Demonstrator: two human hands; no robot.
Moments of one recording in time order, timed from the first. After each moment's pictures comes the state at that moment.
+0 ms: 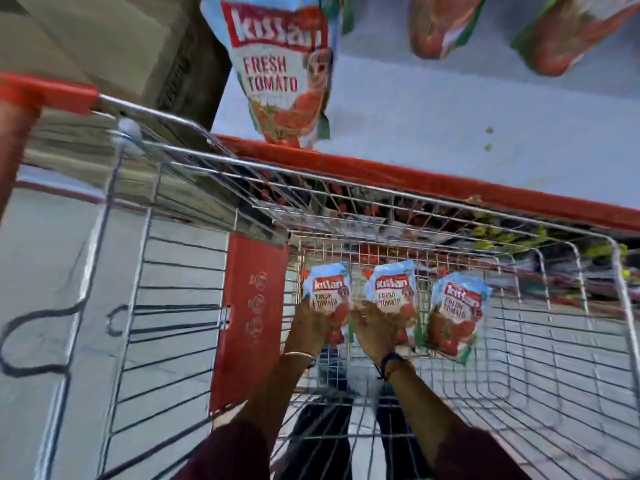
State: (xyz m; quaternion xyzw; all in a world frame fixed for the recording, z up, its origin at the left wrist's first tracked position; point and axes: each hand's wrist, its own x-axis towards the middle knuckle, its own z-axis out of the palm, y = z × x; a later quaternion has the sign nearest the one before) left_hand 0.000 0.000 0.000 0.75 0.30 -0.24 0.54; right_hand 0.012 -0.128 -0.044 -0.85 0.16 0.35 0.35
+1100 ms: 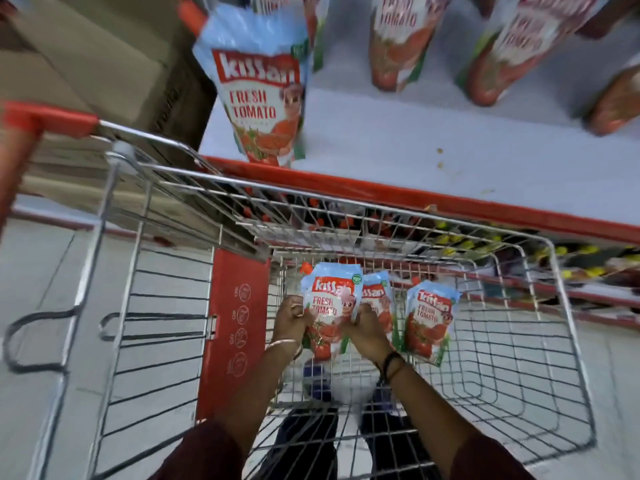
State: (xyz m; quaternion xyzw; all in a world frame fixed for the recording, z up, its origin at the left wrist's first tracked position) left_hand 0.016 0.003 -0.012 0.68 0.31 -0.14 0.65; right_hand 0.023 -0.150 0.001 -0.80 0.13 0.29 0.51
